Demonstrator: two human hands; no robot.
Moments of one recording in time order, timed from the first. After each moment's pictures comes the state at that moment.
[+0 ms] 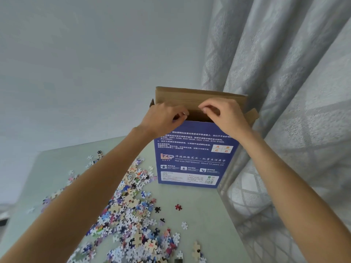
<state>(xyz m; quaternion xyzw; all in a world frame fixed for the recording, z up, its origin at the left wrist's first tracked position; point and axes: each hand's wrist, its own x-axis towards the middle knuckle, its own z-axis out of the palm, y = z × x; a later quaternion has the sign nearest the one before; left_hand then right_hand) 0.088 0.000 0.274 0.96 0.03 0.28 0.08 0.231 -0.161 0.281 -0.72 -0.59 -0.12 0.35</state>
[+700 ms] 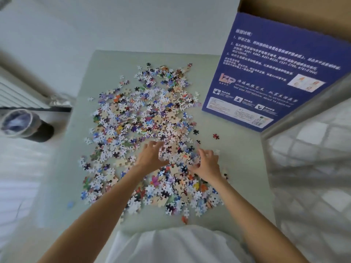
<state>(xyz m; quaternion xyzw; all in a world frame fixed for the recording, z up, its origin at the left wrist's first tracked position) -0.185 -0.096 0.015 0.84 0.46 -0.15 0.26 -0.012 -0.221 -0.025 -0.84 -0.44 0.32 0.08</state>
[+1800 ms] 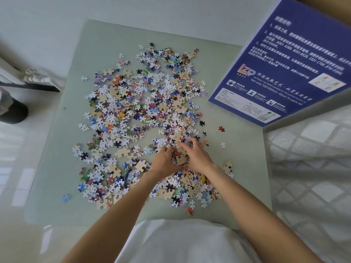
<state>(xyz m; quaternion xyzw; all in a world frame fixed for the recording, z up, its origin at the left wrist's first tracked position) -0.198 -0.130 -0.033 0.78 0.45 -0.07 0.43 -0.055 -0.186 -0.029 -0.76 -0.58 0.30 -0.03</state>
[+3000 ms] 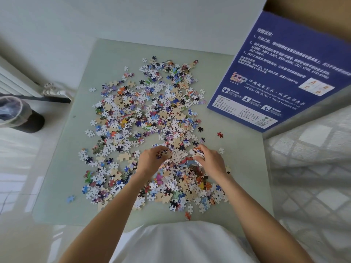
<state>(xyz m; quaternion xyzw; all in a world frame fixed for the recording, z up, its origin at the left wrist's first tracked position) -0.221 -0.113 -0.006 0.77 0.50 0.06 0.39 -0.023 -0.215 -0.003 -0.82 -0.50 0.26 0.11</state>
